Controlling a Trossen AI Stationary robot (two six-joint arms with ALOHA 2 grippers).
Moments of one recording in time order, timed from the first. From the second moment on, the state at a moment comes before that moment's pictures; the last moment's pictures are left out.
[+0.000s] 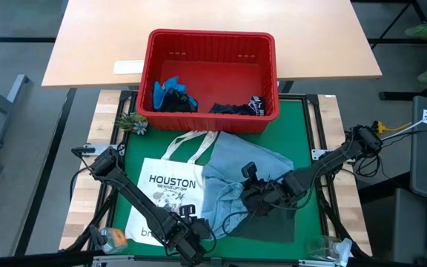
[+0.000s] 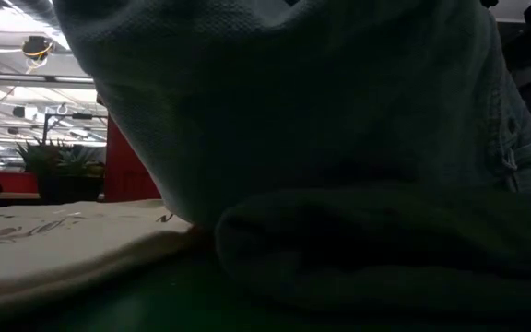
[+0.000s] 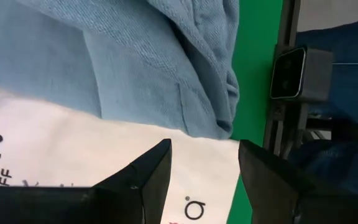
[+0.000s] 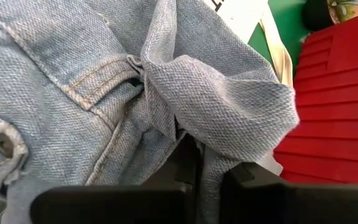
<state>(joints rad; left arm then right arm) -0.69 2.11 1.87 -1.01 -0.24 -0.84 0.53 1.61 1.24 -0.69 0.53 -0.21</state>
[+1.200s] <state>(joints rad) -0.68 2.11 1.76 -0.81 -0.28 -0.83 0.53 1.61 1.24 -0.71 0.50 -0.21</state>
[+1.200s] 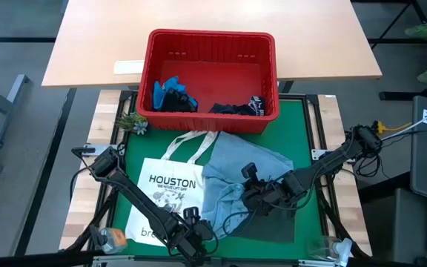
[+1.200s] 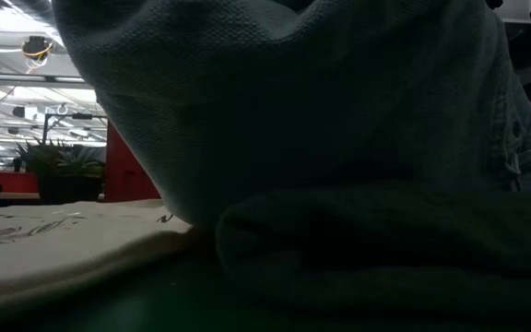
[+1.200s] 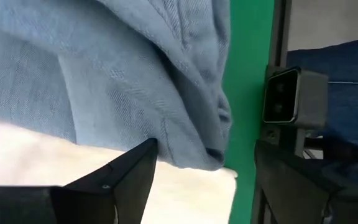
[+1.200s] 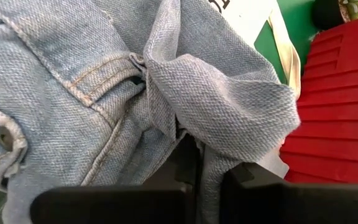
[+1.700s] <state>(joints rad) -0.68 2.11 1.66 -0.76 -0.38 -0.83 0.53 1.61 1.24 -0.71 0.50 -0.21</state>
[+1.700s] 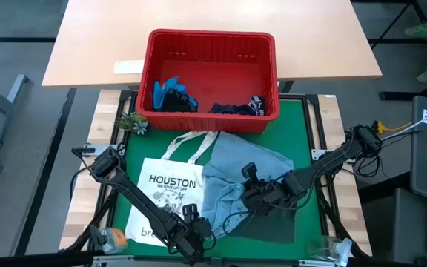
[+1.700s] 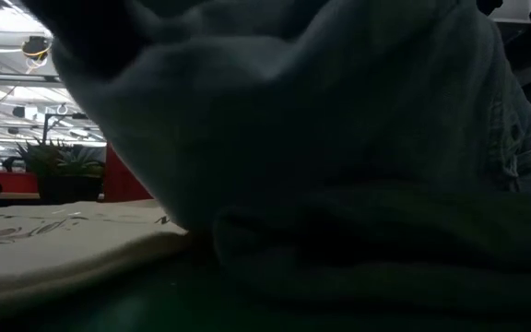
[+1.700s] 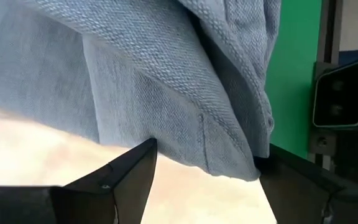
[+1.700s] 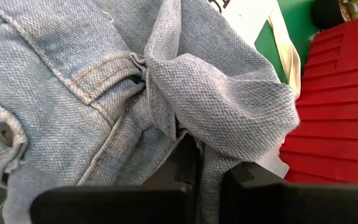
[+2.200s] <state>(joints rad) -0.67 2.10 1.65 -0.72 -0.28 -0.80 0.53 1.61 1.24 -0.72 0.49 -0.20</state>
